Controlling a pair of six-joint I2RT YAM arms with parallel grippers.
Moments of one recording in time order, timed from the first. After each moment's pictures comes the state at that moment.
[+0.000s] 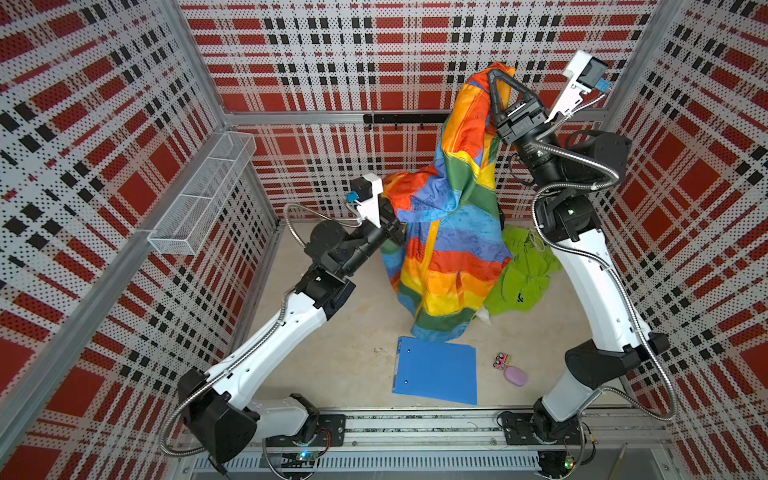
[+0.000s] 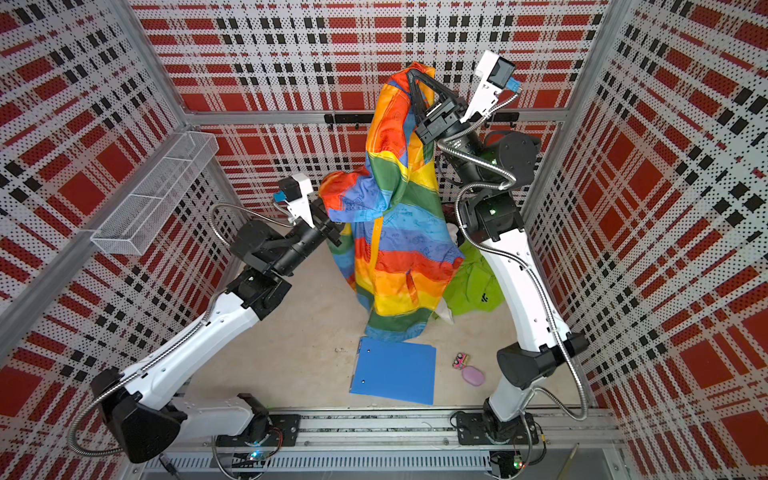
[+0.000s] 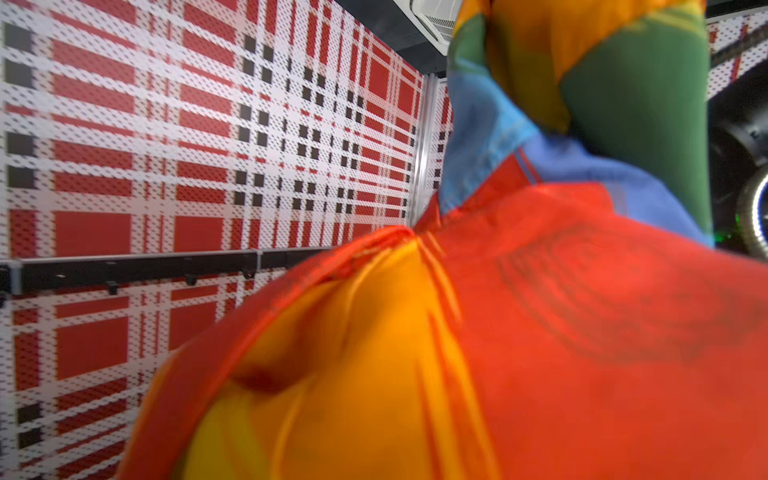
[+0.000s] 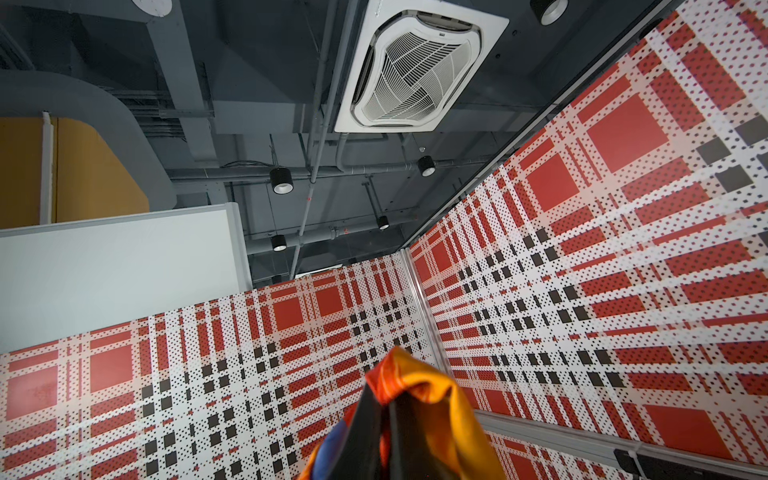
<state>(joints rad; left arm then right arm) -0.56 1.29 1.31 0.39 0.20 -0.21 0.43 1.73 2.25 0.28 -0.35 0.77</state>
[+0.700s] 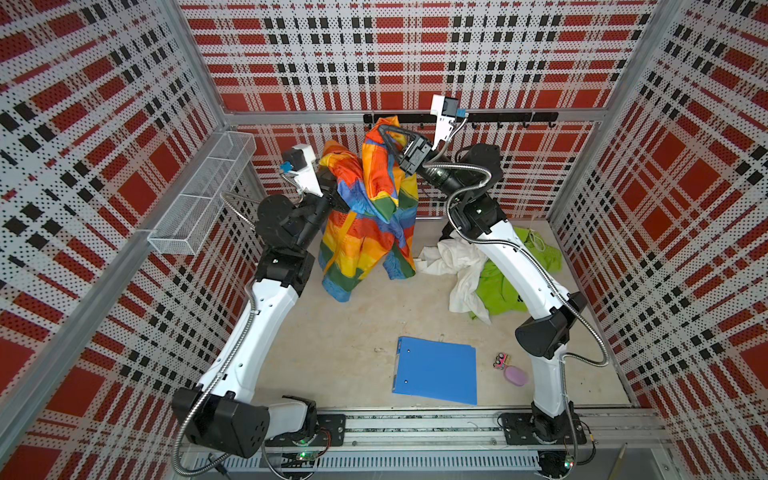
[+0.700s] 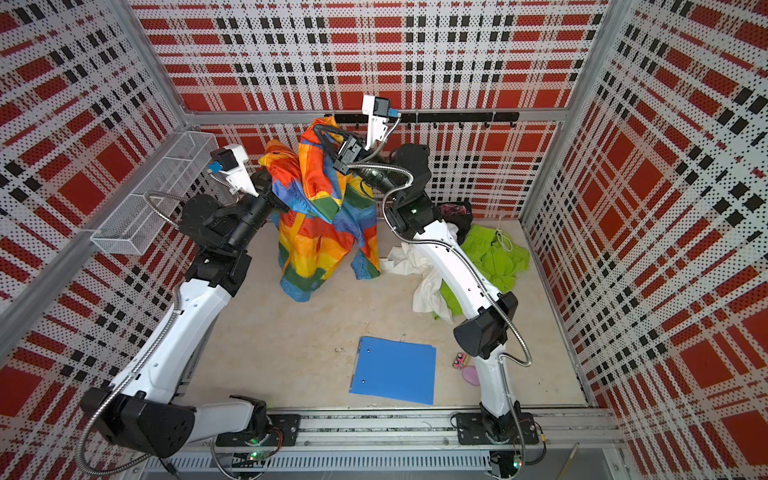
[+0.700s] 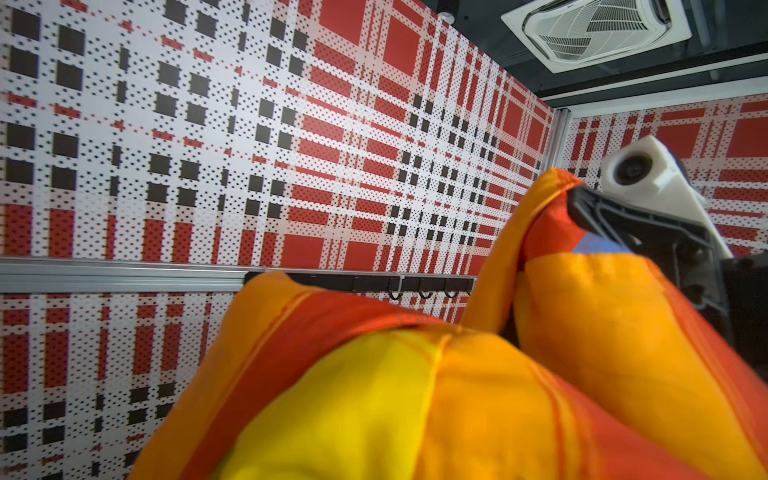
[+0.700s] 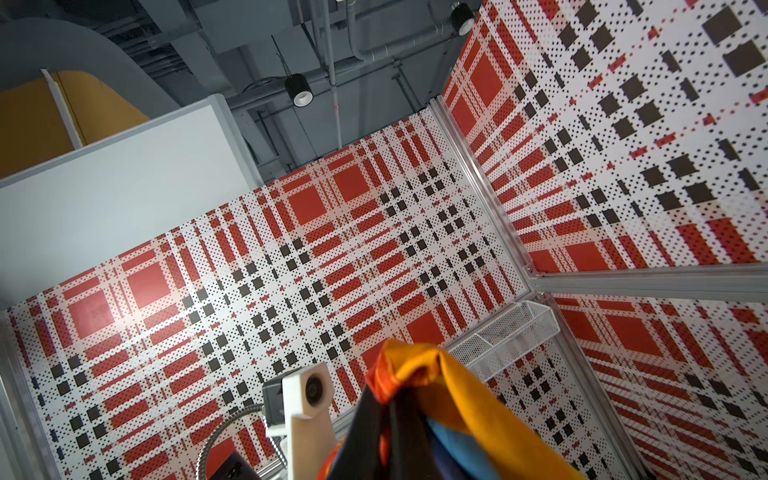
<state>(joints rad) -0.18 1.29 1.39 0.29 0.29 -0.32 0.66 2.06 2.42 0.23 -0.42 0.81</state>
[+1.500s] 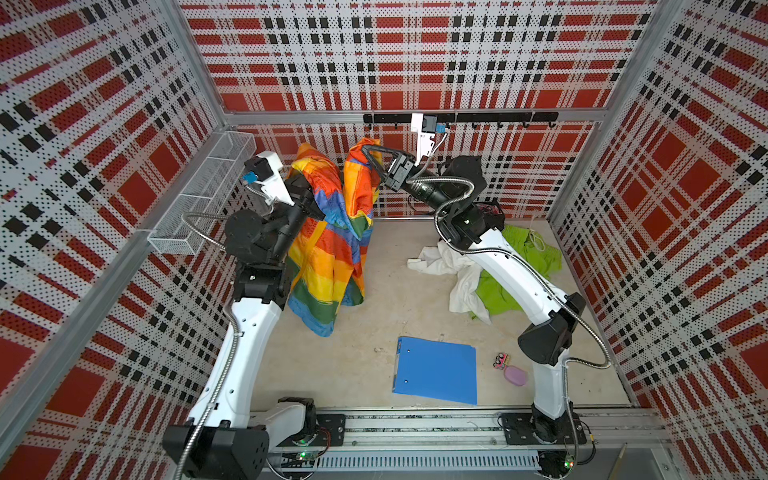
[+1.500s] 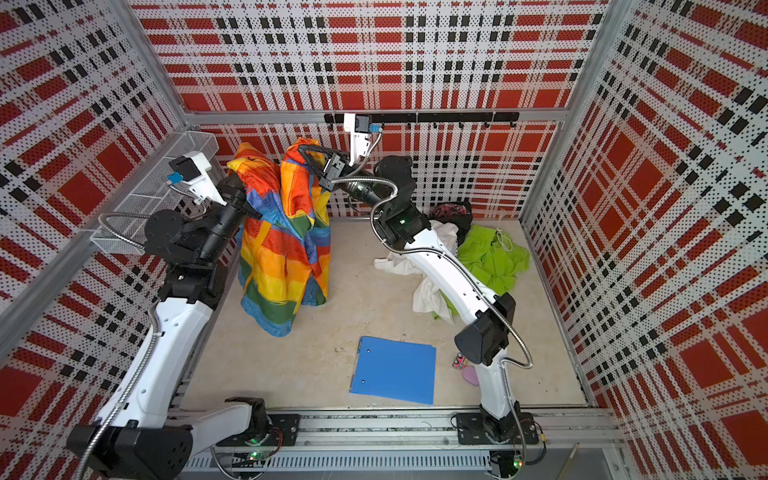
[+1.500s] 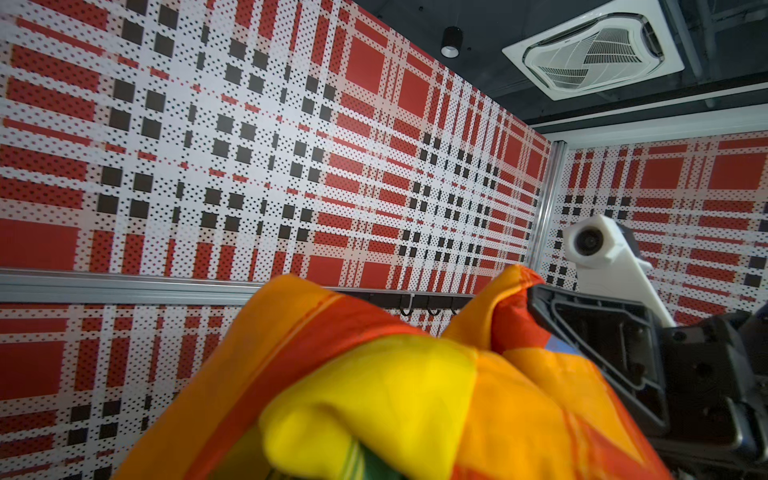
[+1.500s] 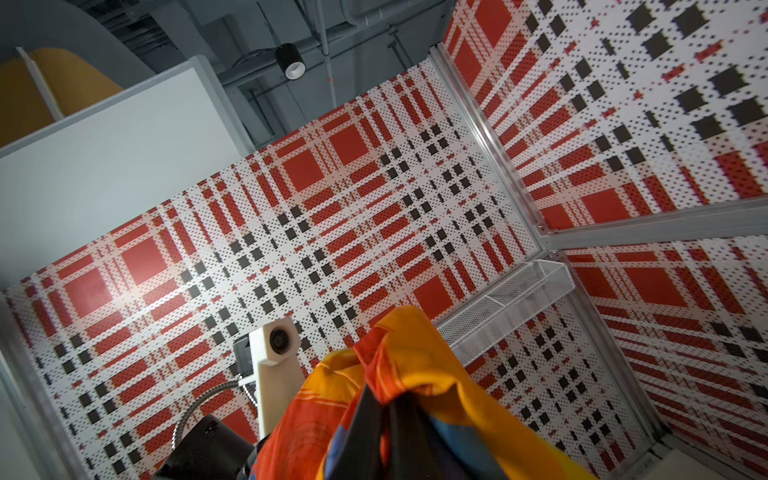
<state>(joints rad) -0.07 1.20 1.31 0.35 0.41 -0.41 0.73 1.98 2.22 0.23 -0.37 0.77</state>
